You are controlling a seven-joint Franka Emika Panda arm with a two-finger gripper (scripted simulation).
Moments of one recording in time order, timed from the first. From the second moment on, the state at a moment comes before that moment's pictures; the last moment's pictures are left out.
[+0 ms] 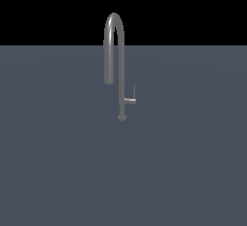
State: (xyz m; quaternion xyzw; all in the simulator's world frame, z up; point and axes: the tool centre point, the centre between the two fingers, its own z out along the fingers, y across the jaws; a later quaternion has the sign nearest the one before) arm -0.244 0.002 0.495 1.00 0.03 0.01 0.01
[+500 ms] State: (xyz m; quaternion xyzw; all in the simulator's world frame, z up) arm -0.236 0.002 0.494 1.00 0.01 0.00 0.00
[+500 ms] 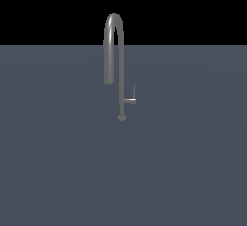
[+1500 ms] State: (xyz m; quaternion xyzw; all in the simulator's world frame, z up) arm -0.143 -0.002 0.465 0.98 -0.12 -0.11 -0.13
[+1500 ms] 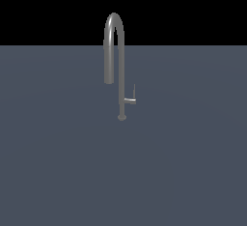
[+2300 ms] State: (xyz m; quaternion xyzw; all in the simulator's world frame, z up) arm -0.052 -0.022 0.407 0.90 -0.26 -0.22 -0.27
